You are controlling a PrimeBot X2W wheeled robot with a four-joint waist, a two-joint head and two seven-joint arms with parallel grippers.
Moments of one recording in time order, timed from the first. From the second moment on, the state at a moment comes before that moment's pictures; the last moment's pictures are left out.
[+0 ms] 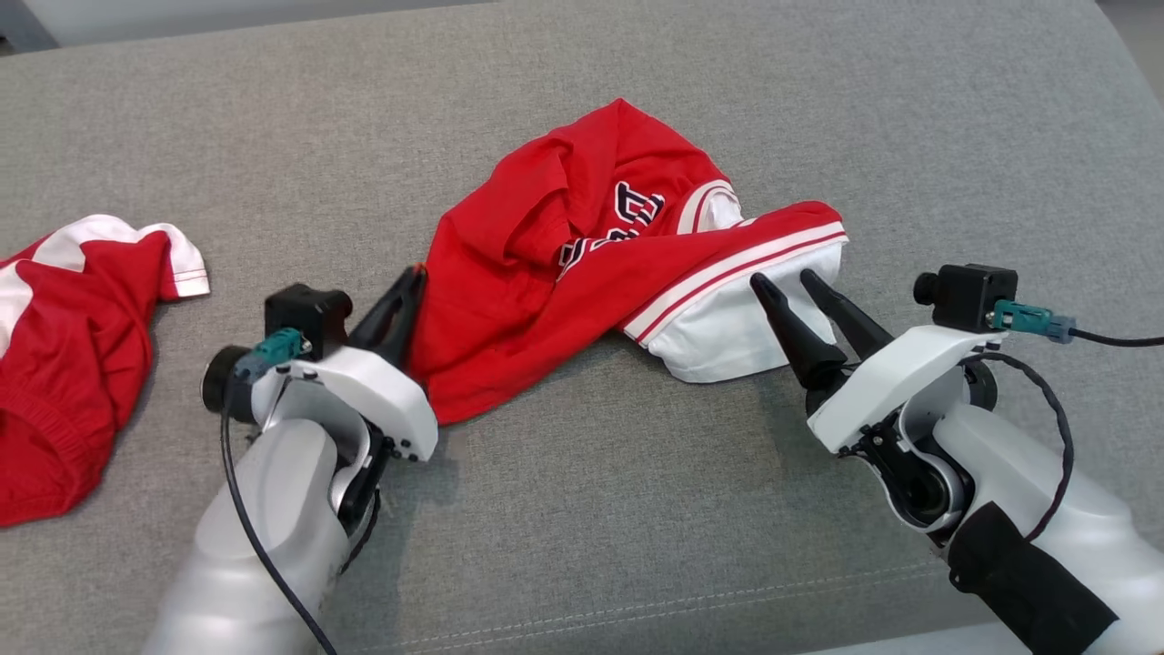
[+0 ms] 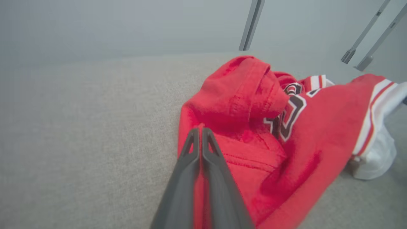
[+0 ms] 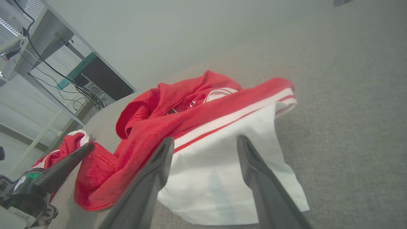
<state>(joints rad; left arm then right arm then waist) -0.66 0.09 -0.39 0.89 -0.40 -0.12 -0.26 -0.75 -0.30 0.93 0.63 1.22 0.13 -0.25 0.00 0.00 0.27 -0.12</state>
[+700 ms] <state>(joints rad) -0.39 0.06 0.04 0.57 -0.30 -0.01 -0.26 -0.63 -0.33 0.86 0.63 1.20 0.13 -0.25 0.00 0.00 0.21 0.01</state>
